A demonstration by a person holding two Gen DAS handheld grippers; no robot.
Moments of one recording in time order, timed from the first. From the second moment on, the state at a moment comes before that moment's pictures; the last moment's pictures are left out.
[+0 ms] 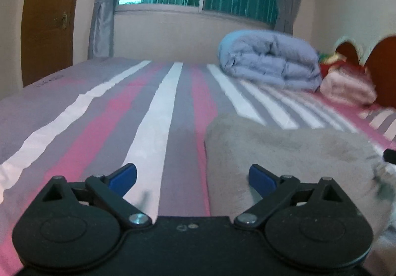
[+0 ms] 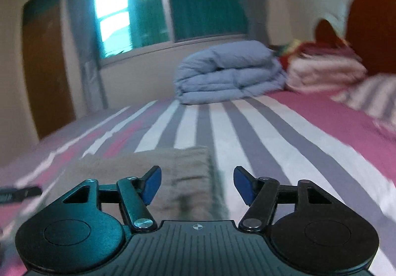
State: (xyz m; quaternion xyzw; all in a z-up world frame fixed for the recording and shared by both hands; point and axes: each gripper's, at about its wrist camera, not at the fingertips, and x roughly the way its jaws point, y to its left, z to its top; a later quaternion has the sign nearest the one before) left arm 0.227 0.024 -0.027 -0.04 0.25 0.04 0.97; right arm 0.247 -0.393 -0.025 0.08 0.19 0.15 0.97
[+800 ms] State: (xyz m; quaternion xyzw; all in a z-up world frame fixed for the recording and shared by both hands) left arm 0.294 0.012 -0.041 0.04 0.26 0.02 0.96; right arm 0.384 -0.377 -0.061 0.02 0.32 0.17 0.93
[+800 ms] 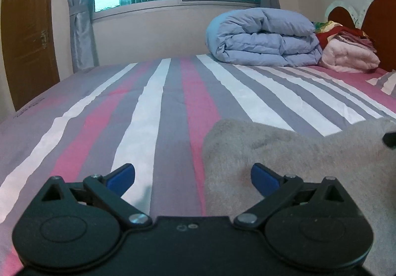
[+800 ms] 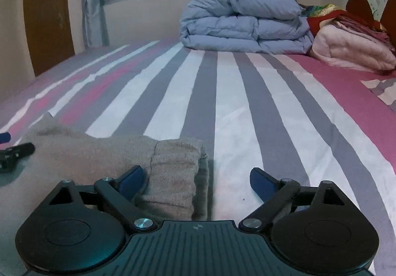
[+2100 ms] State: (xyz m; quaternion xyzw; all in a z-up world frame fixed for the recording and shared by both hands) left arm 0.303 0.106 -0.101 -0.38 0.40 -0.24 0.80; right arm 0.363 -0.457 -0.079 0.35 0.44 0.31 0.77
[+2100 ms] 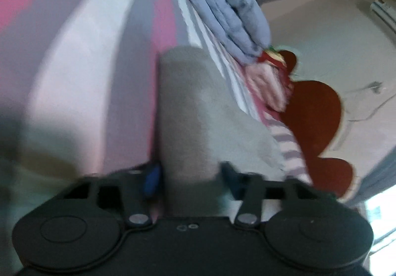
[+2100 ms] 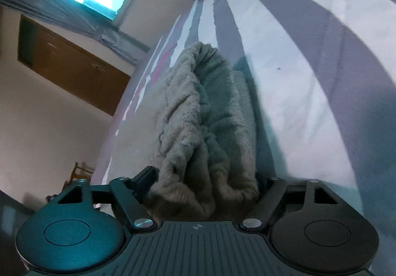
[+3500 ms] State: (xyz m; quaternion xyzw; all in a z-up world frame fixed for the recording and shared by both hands) left arm 0.249 0.189 -0.103 -0.42 0.23 -0.09 0.87; right arm 0.402 -0.504 -0.099 0.36 0.35 0.34 0.79
